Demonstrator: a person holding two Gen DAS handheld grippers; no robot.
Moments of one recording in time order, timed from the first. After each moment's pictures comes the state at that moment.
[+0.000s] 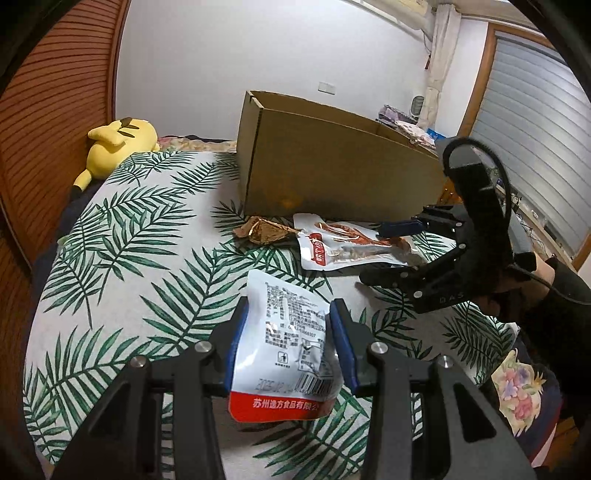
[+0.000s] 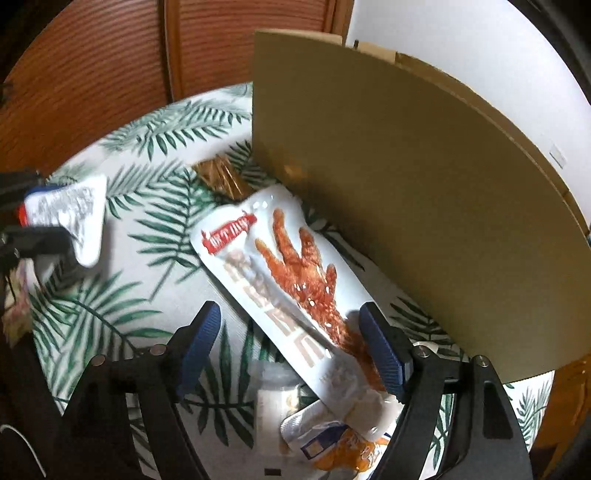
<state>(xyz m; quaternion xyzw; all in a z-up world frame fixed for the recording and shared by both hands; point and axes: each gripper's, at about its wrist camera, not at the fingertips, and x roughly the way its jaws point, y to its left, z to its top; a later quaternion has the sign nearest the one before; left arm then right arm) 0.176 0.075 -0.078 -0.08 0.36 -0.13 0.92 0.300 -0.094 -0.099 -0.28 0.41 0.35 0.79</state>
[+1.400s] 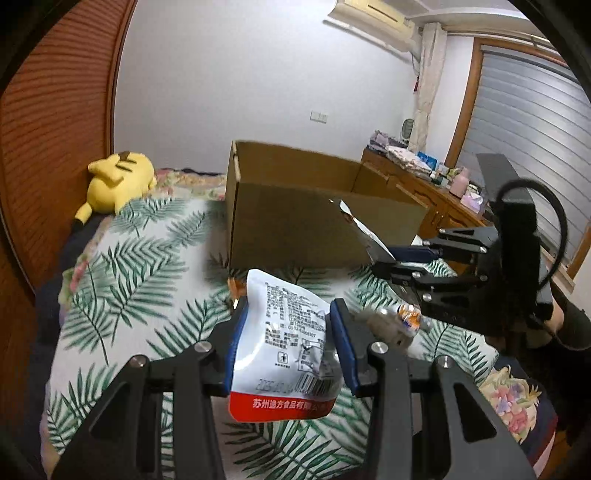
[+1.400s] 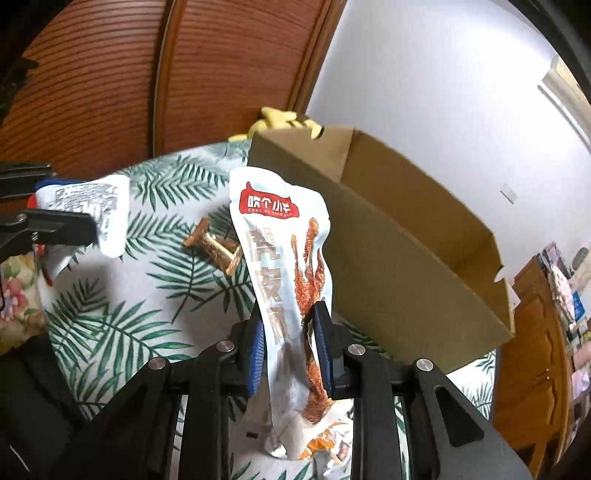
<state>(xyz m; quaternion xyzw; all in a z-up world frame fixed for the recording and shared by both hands) 0.164 0.063 -0.020 -0.08 0.30 -0.14 0.94 0.246 -0.109 -0.026 -0.29 0.30 0.30 0.86</state>
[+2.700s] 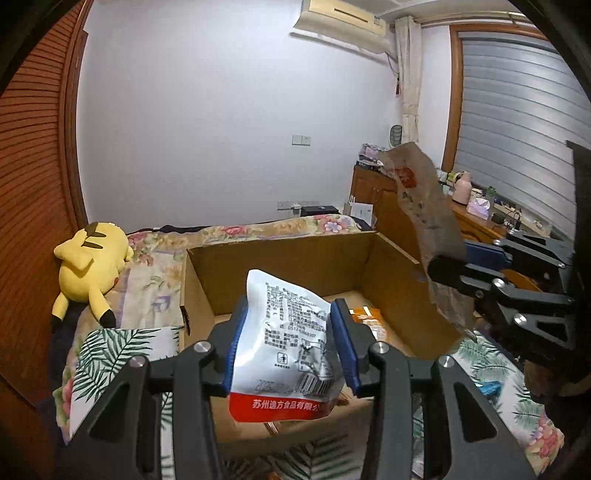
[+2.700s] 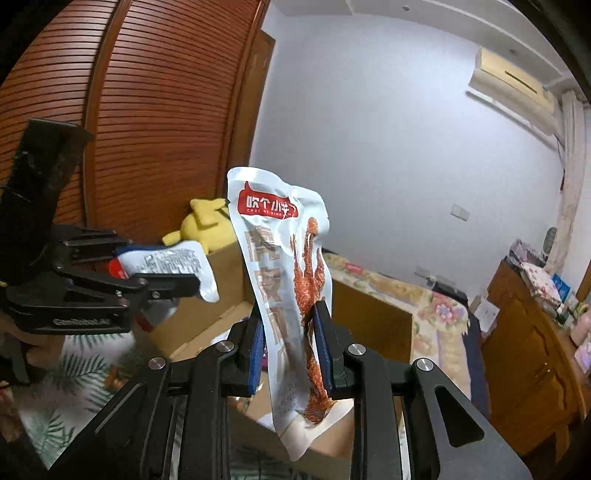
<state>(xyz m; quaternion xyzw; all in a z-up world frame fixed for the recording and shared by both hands) 0.369 0.019 0.035 -0.01 0.26 -0.15 0.95 0.344 -0.143 0.065 -0.18 0.19 0.24 0.93</state>
